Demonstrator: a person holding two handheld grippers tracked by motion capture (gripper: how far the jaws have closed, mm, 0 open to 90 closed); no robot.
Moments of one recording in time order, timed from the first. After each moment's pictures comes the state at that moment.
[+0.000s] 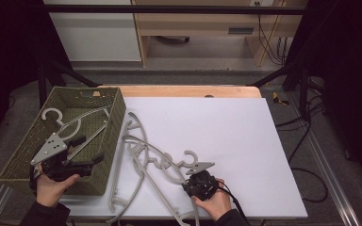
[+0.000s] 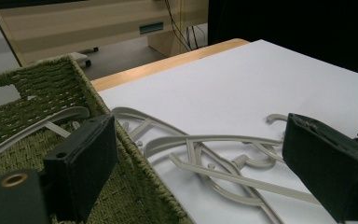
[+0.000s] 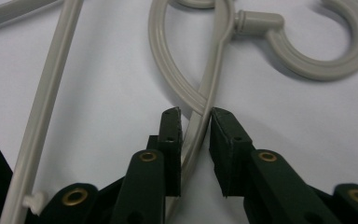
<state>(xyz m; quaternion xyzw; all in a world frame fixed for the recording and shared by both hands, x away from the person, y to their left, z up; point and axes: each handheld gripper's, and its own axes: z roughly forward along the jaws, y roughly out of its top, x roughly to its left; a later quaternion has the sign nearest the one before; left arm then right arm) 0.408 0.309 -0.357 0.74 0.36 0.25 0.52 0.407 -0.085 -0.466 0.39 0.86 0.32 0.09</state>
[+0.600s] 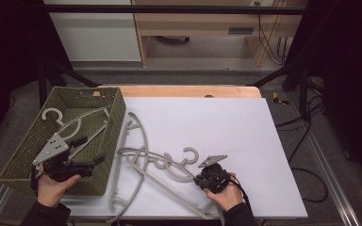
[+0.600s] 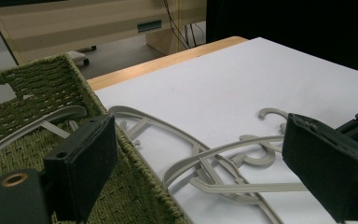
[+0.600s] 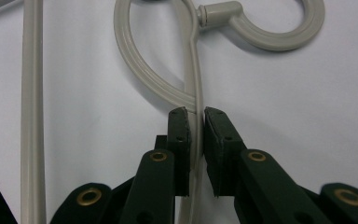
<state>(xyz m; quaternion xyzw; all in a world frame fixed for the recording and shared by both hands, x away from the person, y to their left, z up) 0.408 0.306 -0.358 0.74 0.35 0.25 0.51 0.424 -0.118 -0.462 0.40 0.86 0.32 0.07</state>
